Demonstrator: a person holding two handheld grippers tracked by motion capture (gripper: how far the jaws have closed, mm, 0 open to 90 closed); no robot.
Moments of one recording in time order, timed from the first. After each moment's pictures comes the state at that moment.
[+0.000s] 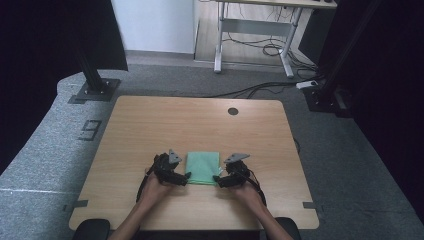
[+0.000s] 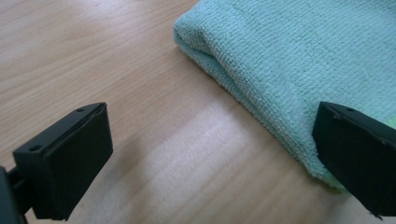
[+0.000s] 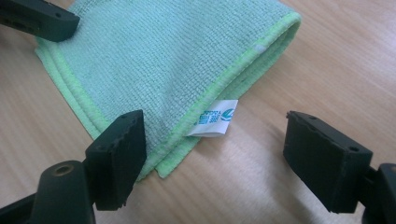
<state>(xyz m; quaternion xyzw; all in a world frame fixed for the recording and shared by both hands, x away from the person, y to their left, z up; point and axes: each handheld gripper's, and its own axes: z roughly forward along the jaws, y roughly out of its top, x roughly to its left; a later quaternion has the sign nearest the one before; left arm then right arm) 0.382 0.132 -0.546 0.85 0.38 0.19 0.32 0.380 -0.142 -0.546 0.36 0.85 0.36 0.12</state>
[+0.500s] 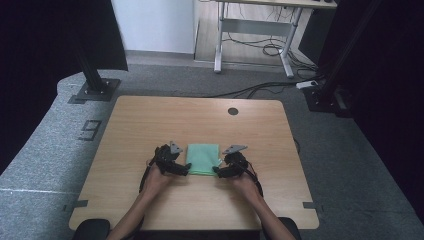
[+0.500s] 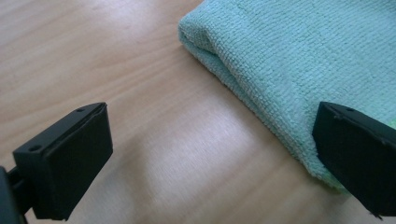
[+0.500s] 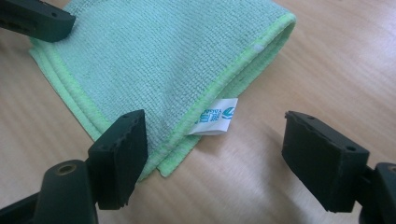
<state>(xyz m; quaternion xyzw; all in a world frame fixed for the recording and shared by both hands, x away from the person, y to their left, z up) 0.416 0.130 -0.545 0.84 0.39 0.20 0.32 0.411 -0.138 -0.545 0.37 0.85 0.35 0.14</state>
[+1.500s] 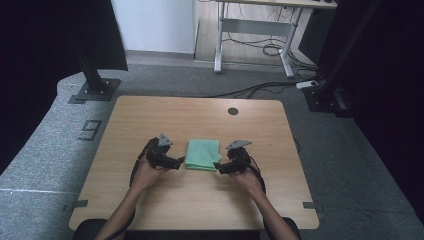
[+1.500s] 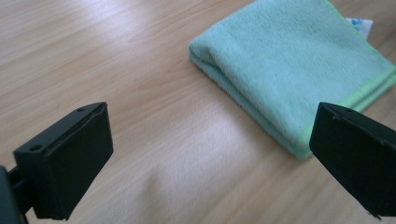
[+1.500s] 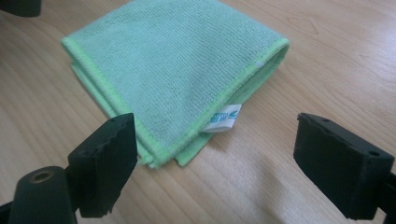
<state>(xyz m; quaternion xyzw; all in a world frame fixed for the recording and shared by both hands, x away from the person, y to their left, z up) 0.411 0.164 -0.512 0.83 0.39 0.18 0.36 0.413 -0.146 -0.525 0.36 0.84 0.38 0.14</state>
